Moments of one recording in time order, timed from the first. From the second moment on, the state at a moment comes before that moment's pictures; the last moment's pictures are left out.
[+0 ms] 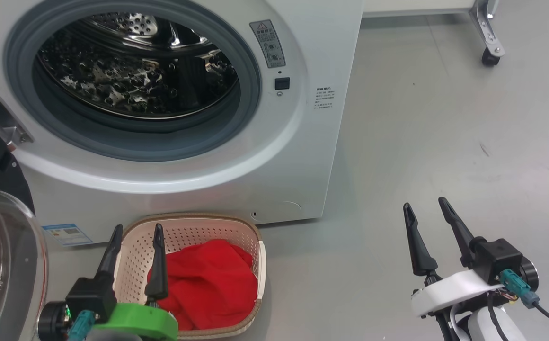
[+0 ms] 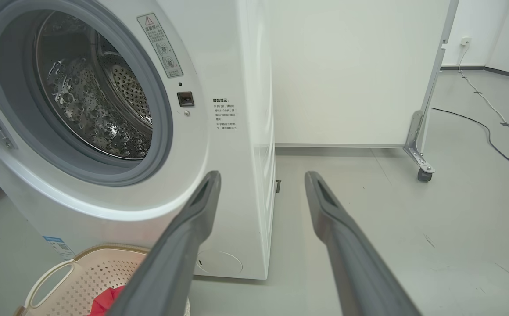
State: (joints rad) left arm -0.01 0.04 -0.19 0.12 -0.32 0.08 -0.25; right arm -0.03 -0.06 0.18 0.18 0.25 0.04 -0.26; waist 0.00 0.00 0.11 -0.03
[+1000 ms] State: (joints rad) left arm 0.13 0.05 -0.22 -0.03 -0.31 0.10 -0.16; right arm 0.03 -0.06 0.20 0.17 0.25 0.02 -0.26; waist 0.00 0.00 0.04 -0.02
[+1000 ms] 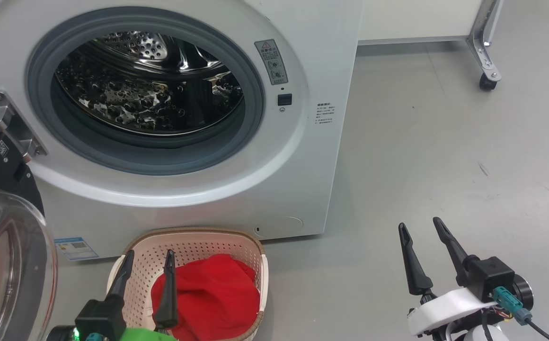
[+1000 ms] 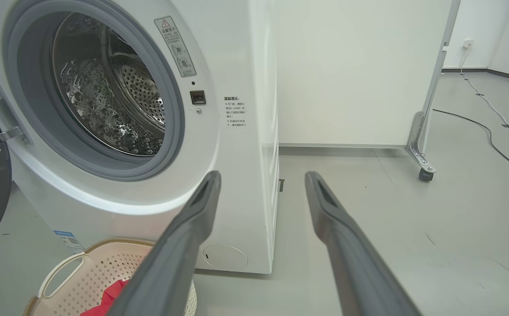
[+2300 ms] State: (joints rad) left arm 0.17 0.05 -0.25 -0.12 -0.27 0.11 -0.09; right arm 0.05 -0.06 0.21 0.17 0.25 0.01 -0.25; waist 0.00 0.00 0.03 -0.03
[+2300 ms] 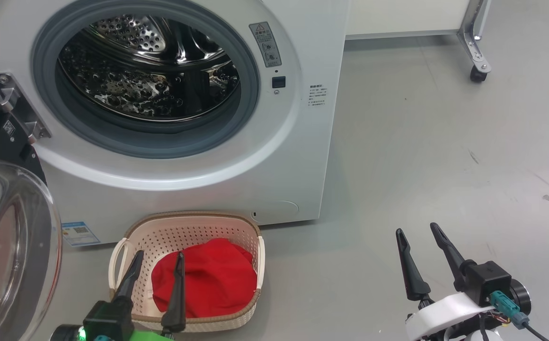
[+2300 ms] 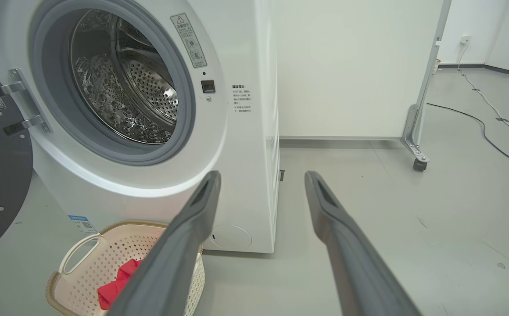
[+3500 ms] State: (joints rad) left arm 0.17 0.06 -0.25 -0.15 -0.26 0.11 -0.09; right arm 0.05 -0.06 0.20 0.15 0.25 0.00 -0.24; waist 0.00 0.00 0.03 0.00
